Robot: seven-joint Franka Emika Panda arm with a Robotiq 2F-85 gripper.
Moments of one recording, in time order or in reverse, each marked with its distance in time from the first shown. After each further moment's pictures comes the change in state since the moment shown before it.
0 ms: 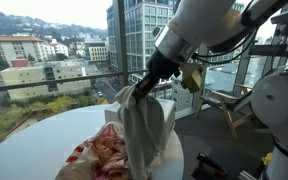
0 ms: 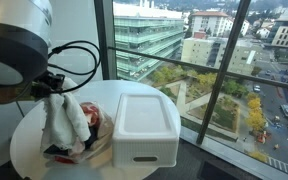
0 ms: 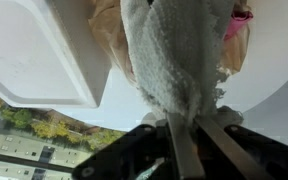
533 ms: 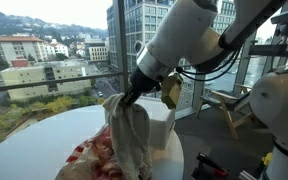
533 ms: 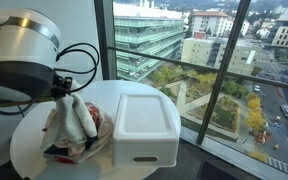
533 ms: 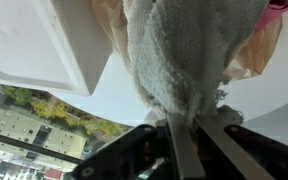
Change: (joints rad) arm -0.090 -0.039 0.217 0.000 0.261 -0.120 -0.240
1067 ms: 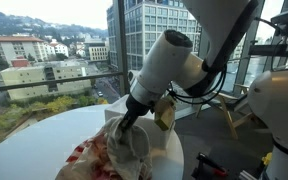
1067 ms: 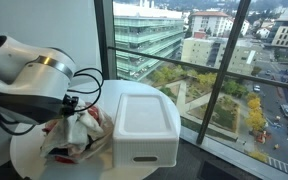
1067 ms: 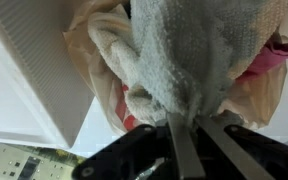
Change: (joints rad) arm -0.218 -0.183 0.328 0.007 0.129 -0.133 -0.135
